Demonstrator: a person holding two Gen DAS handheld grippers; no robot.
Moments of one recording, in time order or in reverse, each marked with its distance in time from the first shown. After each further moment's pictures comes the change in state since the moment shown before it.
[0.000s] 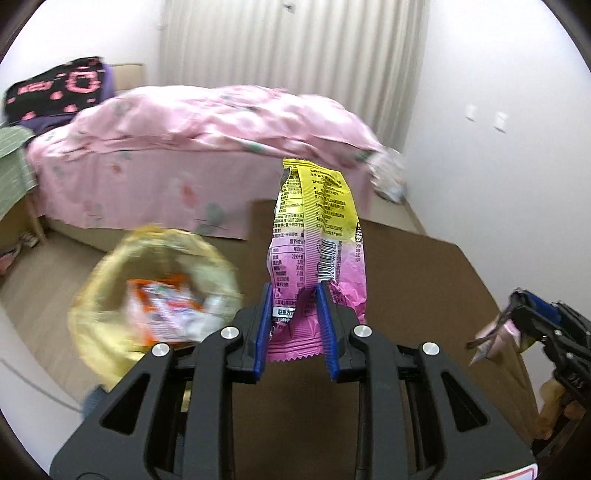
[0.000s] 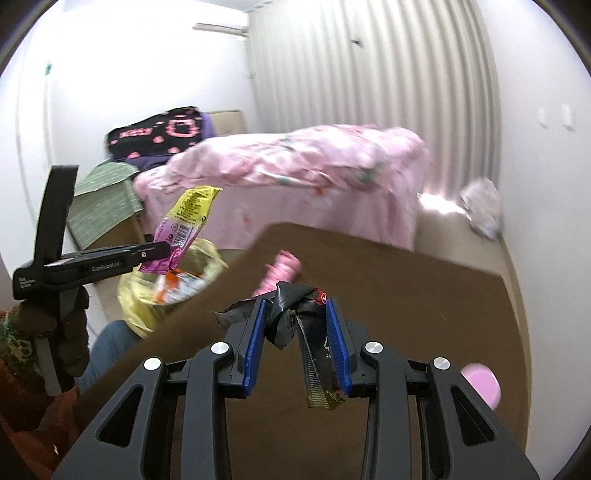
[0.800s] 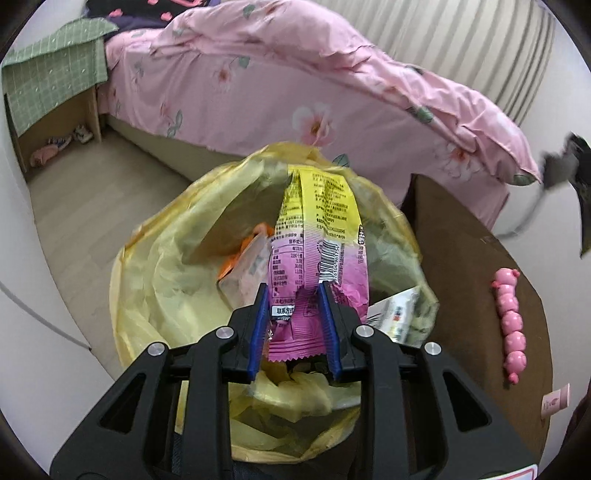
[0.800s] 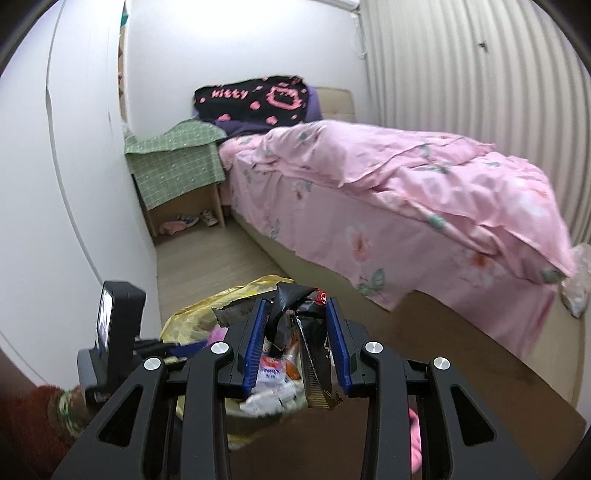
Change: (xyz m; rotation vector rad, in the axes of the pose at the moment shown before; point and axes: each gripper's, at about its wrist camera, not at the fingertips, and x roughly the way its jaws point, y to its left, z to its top) left arm 0.098 0.163 -0.042 -0.340 0.162 0.183; right arm 0.208 0.129 0.121 -0.226 0.113 0.309
